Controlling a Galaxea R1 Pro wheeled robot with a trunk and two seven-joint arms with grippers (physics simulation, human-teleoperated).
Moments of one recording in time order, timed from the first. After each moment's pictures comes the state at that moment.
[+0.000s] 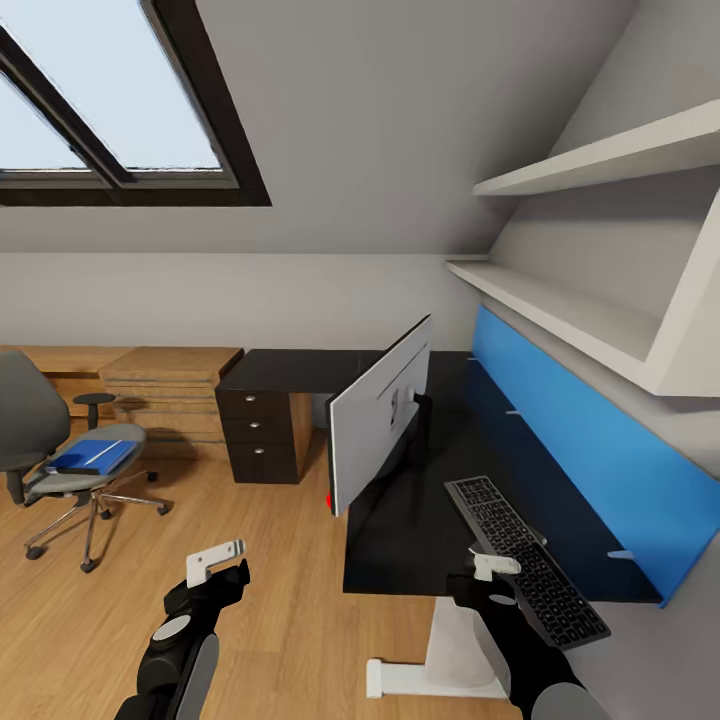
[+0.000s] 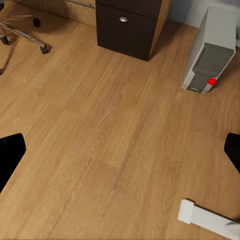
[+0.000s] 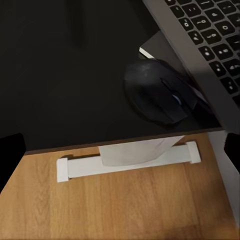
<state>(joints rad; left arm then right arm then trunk) -0.12 -0.12 0.02 -1.49 0.15 0.51 0.39 -0.52 0.07 -0.07 -0.56 0.00 0.19 -0.19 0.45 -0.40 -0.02</state>
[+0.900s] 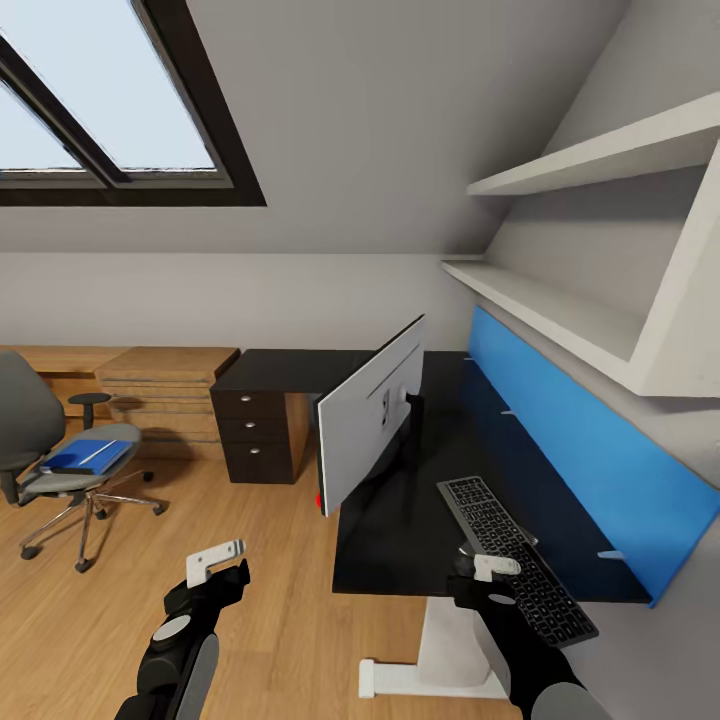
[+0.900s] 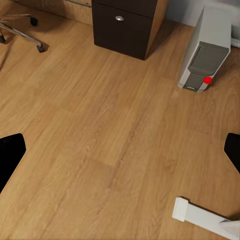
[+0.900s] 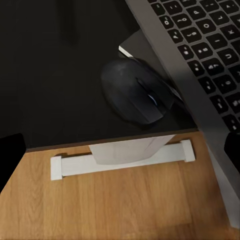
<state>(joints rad) -0.12 -0.12 0.02 -1.49 0.15 0.51 0.39 -0.52 0.07 -0.07 -0.56 0.00 0.20 -0.19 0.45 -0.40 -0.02</state>
